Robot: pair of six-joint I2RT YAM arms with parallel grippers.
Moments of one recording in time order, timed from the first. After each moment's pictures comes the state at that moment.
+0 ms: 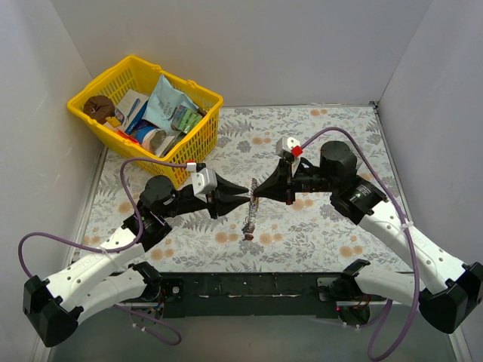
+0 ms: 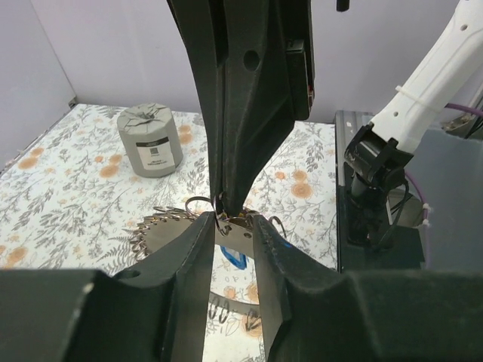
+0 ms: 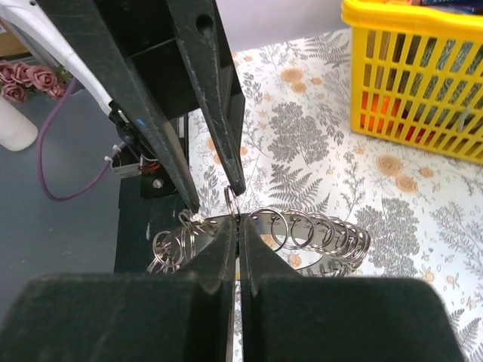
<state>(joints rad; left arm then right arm) -0.76 0.86 0.70 0.31 0.61 -0.03 0.68 1.02 0.99 -0.13 -0.84 0.03</state>
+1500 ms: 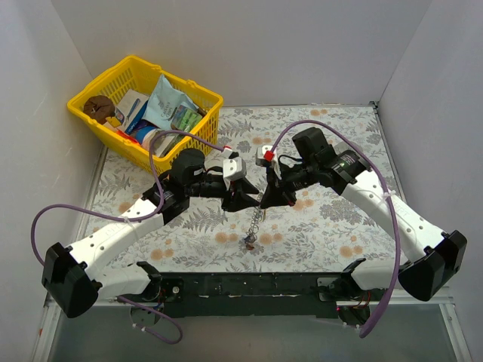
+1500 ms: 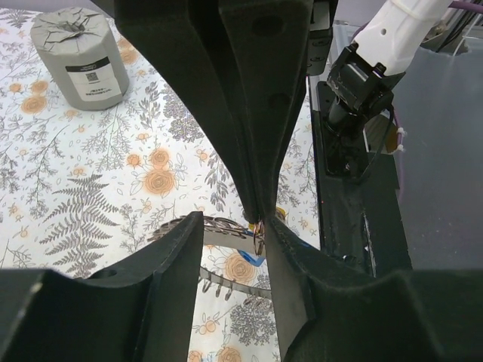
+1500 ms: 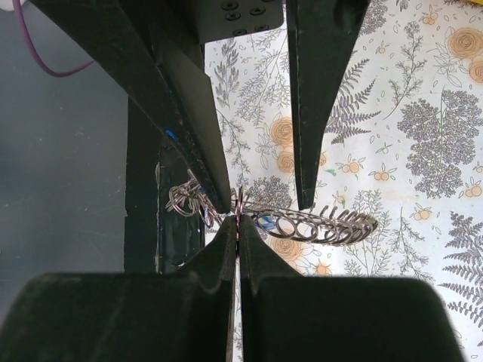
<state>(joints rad) -0.73 1.15 0.94 -0.04 0.78 0.13 0.68 1.29 1.31 -0.87 -0.86 -0.43</state>
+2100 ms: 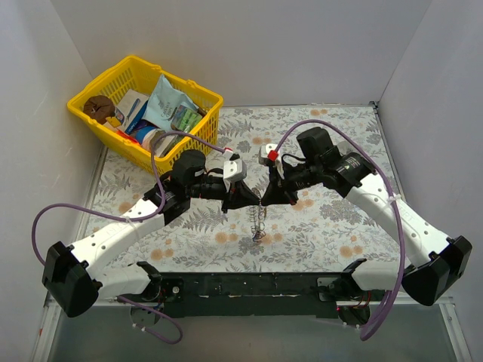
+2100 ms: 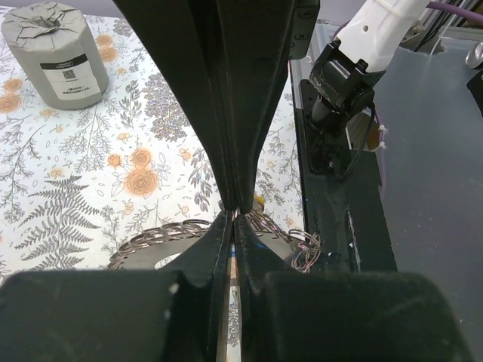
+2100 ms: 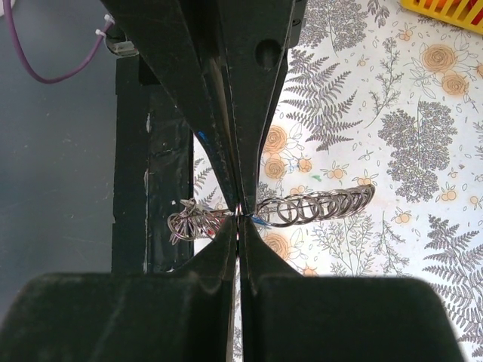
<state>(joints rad) -0.73 1.16 0.92 -0.02 0.83 0.11 0.67 1.25 1.30 -0.83 -0.85 -0.42</state>
